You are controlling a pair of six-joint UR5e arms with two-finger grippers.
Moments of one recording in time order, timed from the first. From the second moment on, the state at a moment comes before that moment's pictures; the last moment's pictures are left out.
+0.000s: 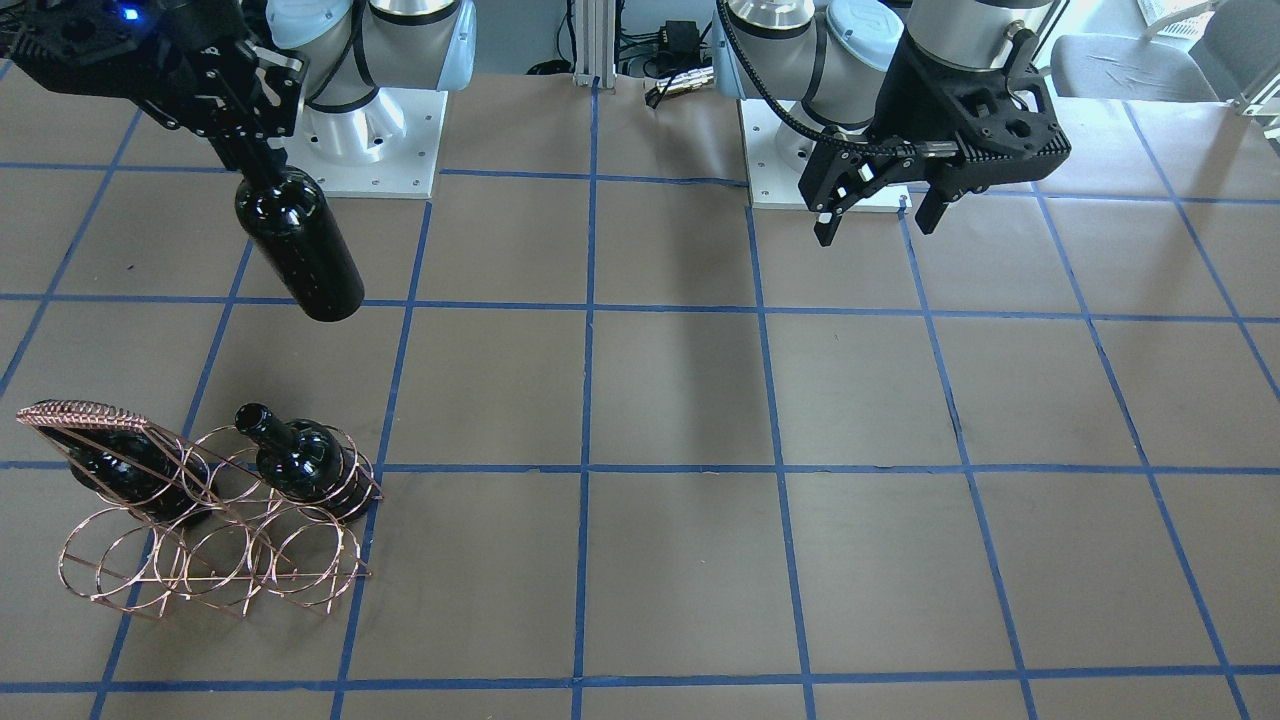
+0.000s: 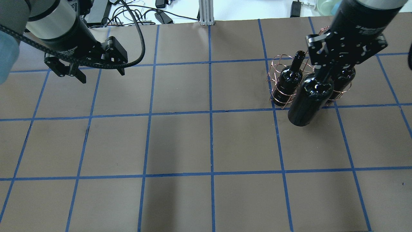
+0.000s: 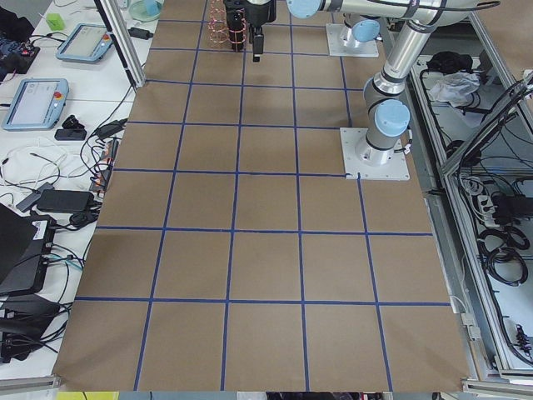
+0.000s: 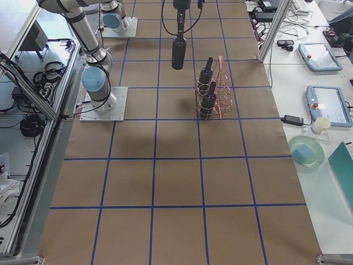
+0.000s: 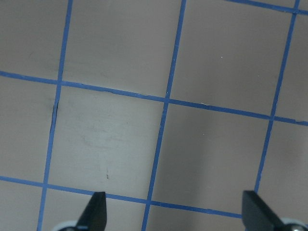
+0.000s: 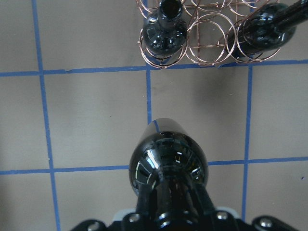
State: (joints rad) left arm -1.59 -1.50 -1.58 -1.56 1.58 -0.21; right arm 1.49 -1.66 1.46 -1.36 -1.60 -0.07
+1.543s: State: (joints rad) left arm -1.58 -1.48 -1.63 -1.54 1.59 -0.06; right arm 1.37 -1.38 1.32 -1.56 -1.55 -0.15
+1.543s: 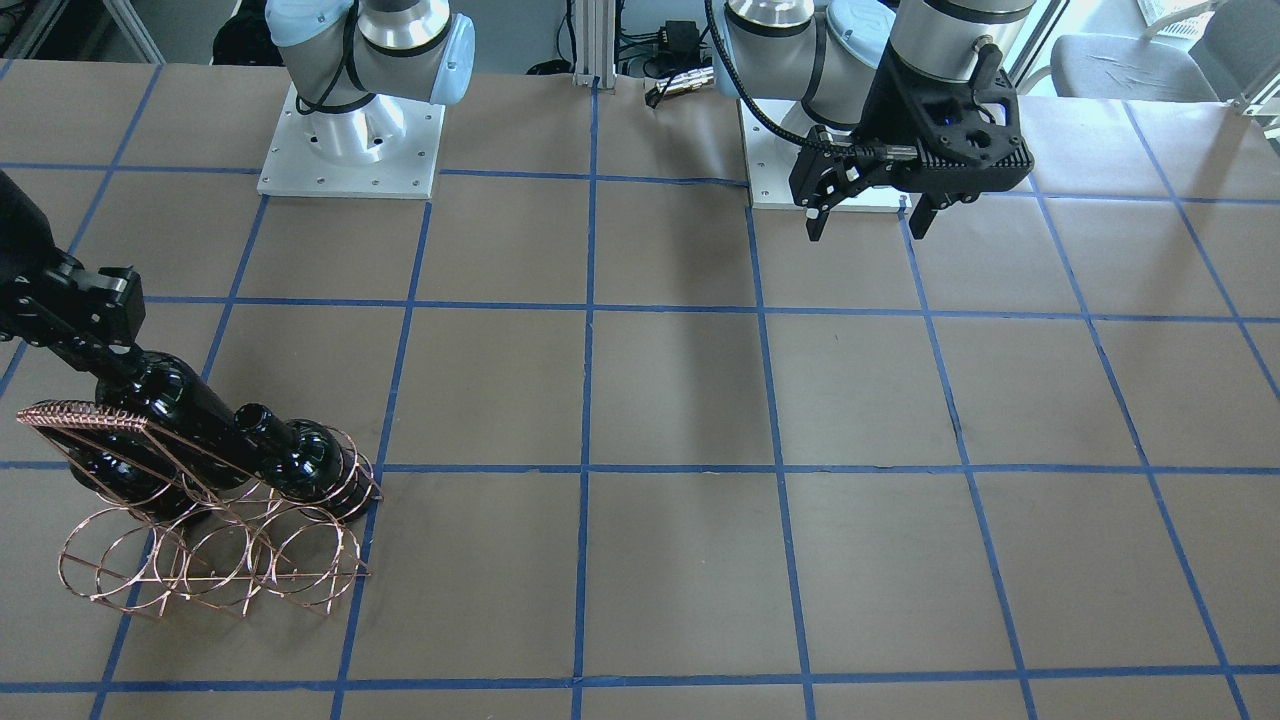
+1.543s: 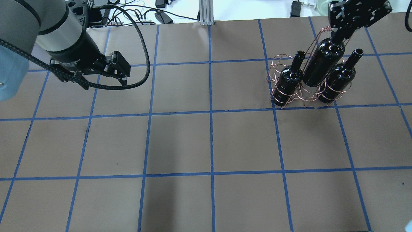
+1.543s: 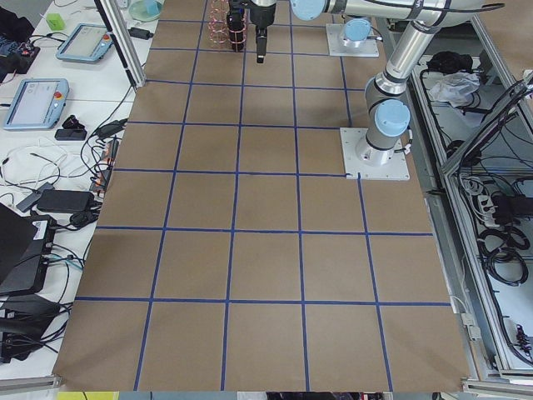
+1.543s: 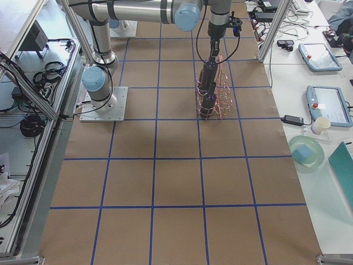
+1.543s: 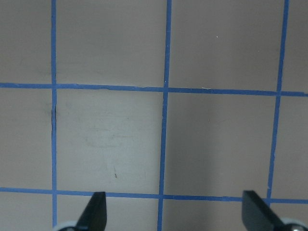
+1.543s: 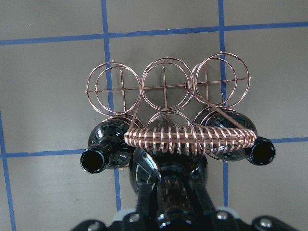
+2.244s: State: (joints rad) left arm -1.58 -1.48 -1.64 -1.54 1.59 -0.07; right arm 1.37 -1.36 1.33 -1.57 -1.57 -0.18
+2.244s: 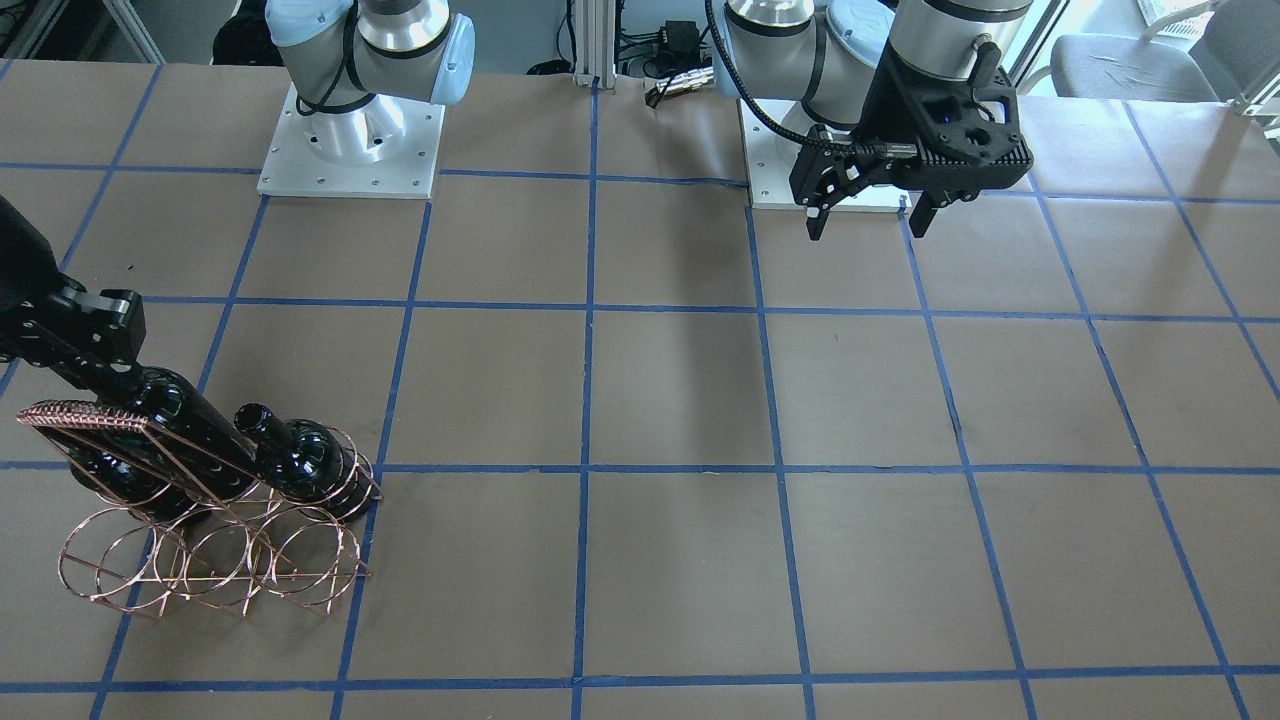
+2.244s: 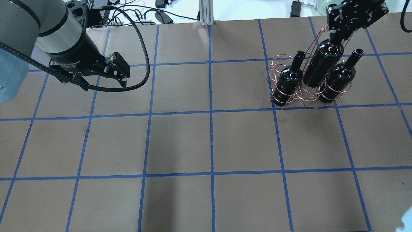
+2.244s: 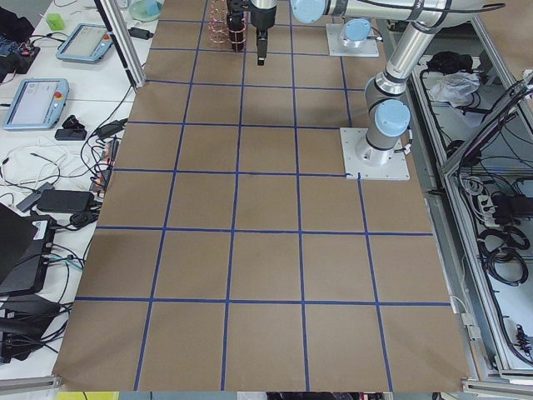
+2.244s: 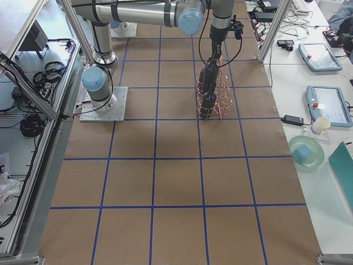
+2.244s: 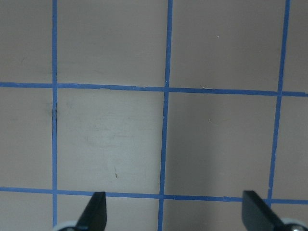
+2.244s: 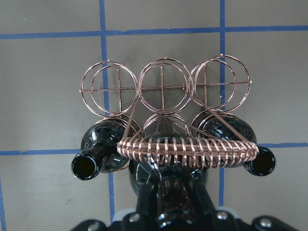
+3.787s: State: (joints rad) left arm -1.59 -1.47 -1.64 -1.54 1.60 -0.07; right arm 1.37 -1.30 1.42 -1.67 -1.57 -0.23
